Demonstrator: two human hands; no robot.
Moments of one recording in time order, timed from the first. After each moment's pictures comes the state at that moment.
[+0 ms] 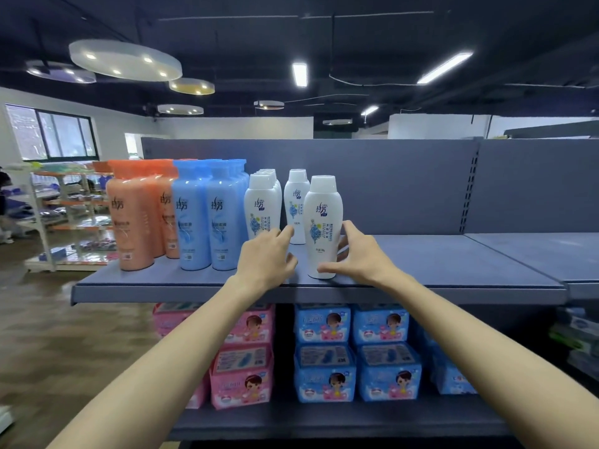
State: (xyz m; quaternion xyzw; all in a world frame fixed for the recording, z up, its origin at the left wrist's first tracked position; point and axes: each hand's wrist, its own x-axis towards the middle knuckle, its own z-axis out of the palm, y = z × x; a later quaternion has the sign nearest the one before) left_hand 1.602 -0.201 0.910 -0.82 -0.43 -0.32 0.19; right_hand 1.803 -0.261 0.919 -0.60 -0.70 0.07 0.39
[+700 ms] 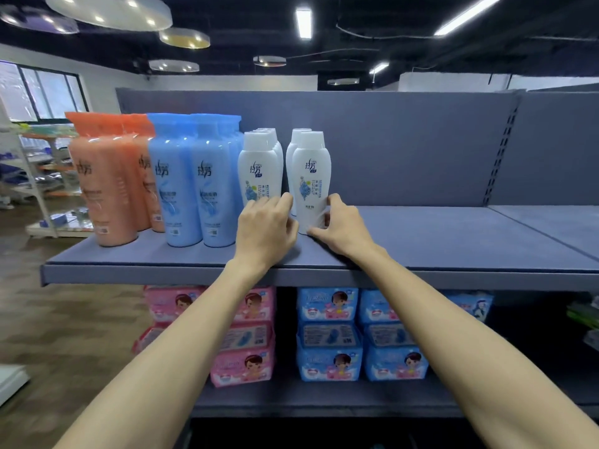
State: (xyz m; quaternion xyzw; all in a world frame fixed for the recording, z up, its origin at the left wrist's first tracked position) left_hand 1.613 -0.157 0.892 -0.76 -0.39 -0.44 0.29; right_hand 1.780 -0.180 0.894 -0.66 -0.65 0.04 0.38
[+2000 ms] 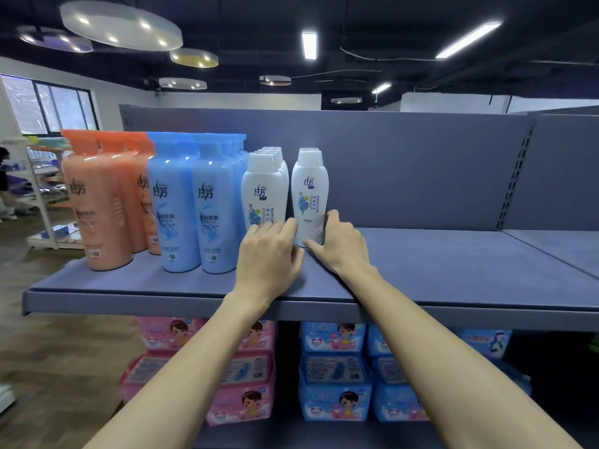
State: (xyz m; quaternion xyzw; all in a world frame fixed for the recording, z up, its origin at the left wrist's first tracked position) left_hand 1.612 -0.157 0.889 -0.75 -0.40 -0.43 0.30; right_hand 1.768 -0.144 0.896 -0.70 -0.63 -0.09 0.32
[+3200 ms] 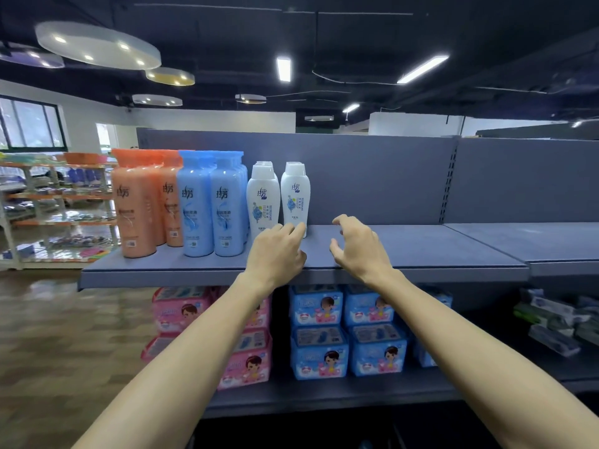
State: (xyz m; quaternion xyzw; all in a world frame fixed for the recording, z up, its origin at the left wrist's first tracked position) left_hand 1.597 -0.237 0.904 -0.82 -0.35 -0.37 0.26; right_hand 1.774 -0.286 0.906 -0.65 -0.65 -0.18 0.36
